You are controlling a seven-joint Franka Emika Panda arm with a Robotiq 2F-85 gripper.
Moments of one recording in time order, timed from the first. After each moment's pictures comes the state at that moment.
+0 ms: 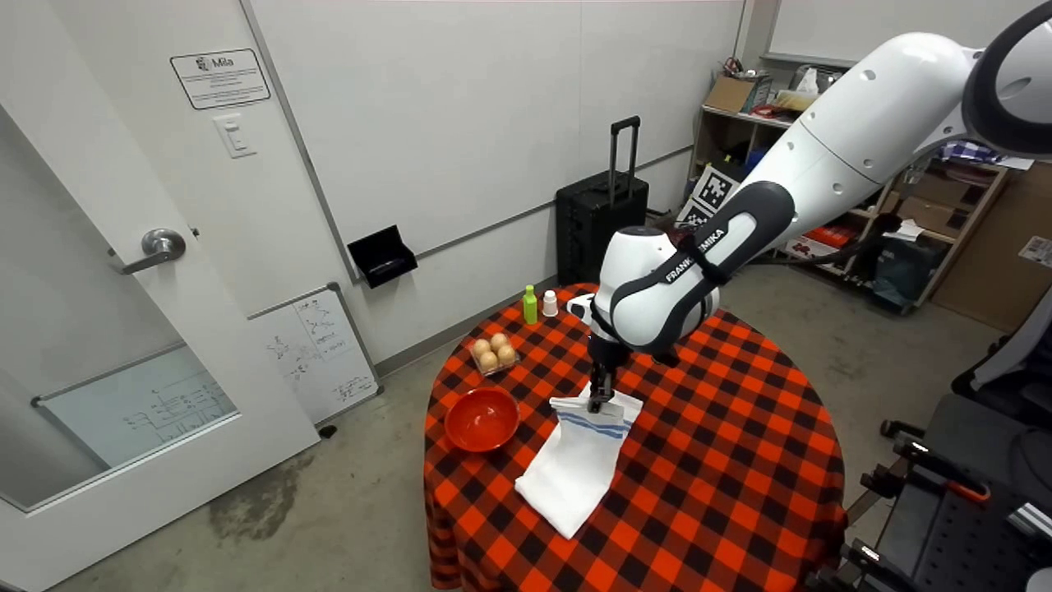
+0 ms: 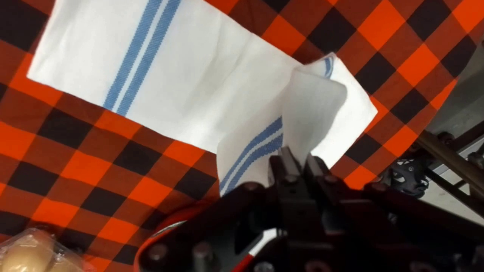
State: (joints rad) arm -0.30 0.87 0.39 -1.86 -0.10 2.69 -0.75
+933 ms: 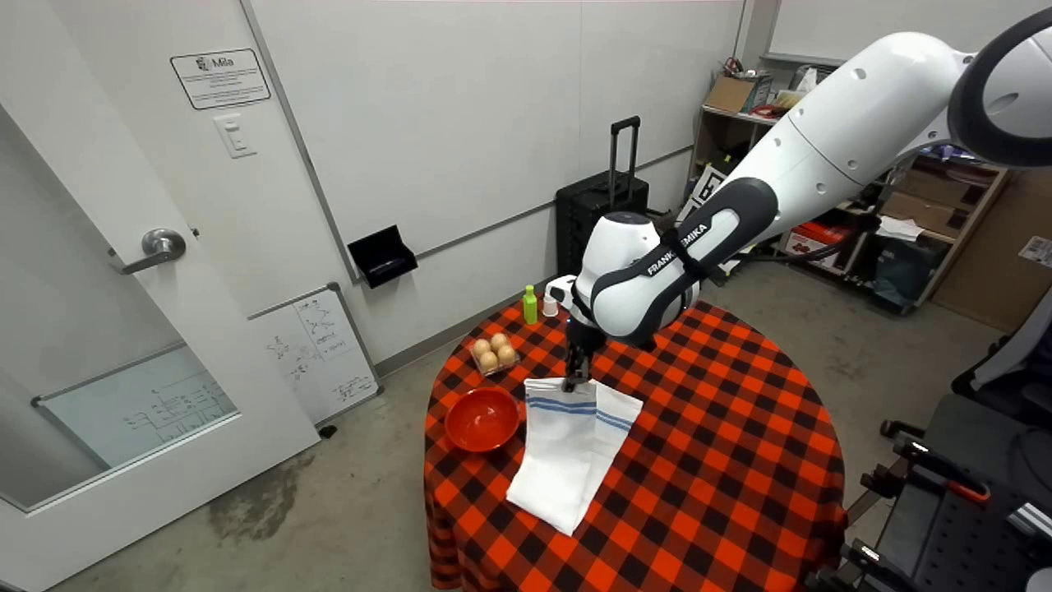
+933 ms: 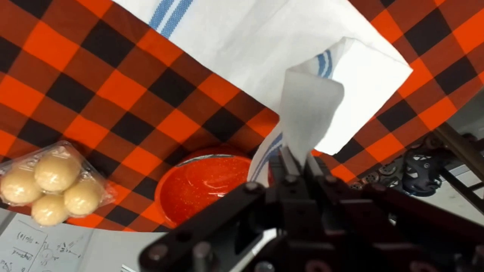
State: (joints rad) arm -0.25 0.89 0.38 -1.76 -0.10 2.73 -0.83
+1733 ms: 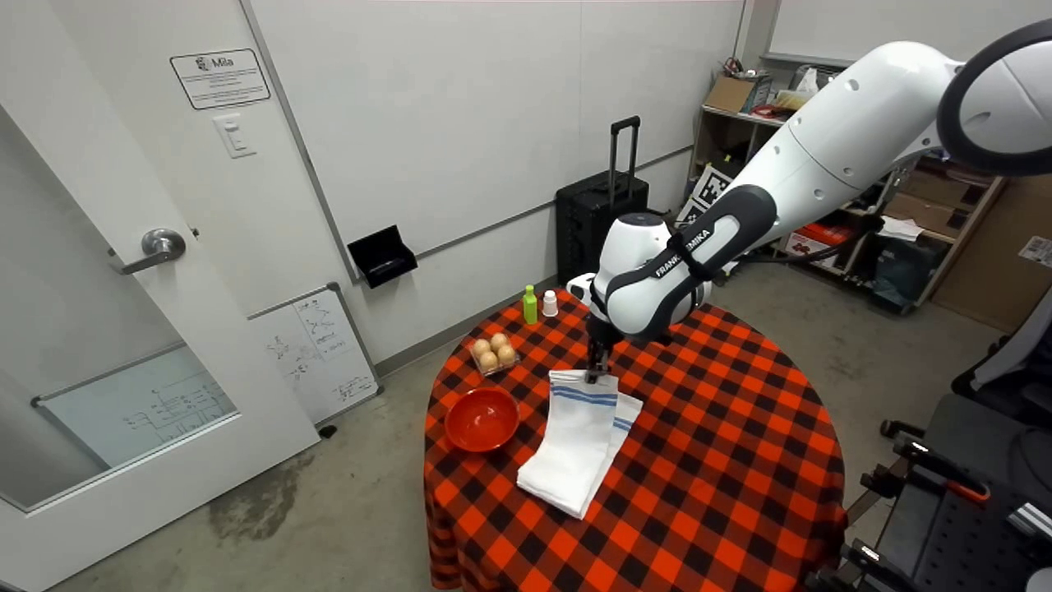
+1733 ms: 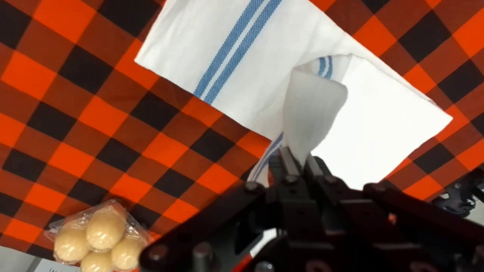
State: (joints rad) arm -0.24 0.91 0.29 -1.75 -0.10 2.73 -0.82
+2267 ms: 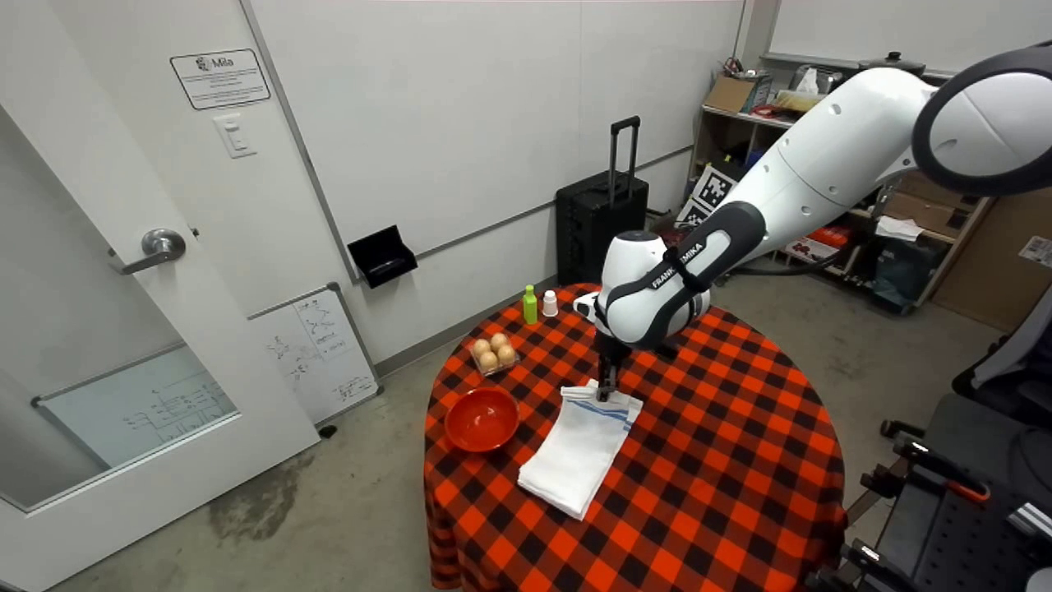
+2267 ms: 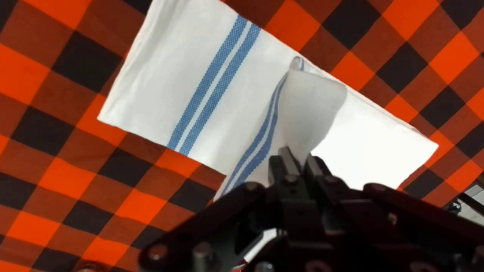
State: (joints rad) arm -0.24 0.98 0.27 -1.70 -0.08 2.64 -0.80
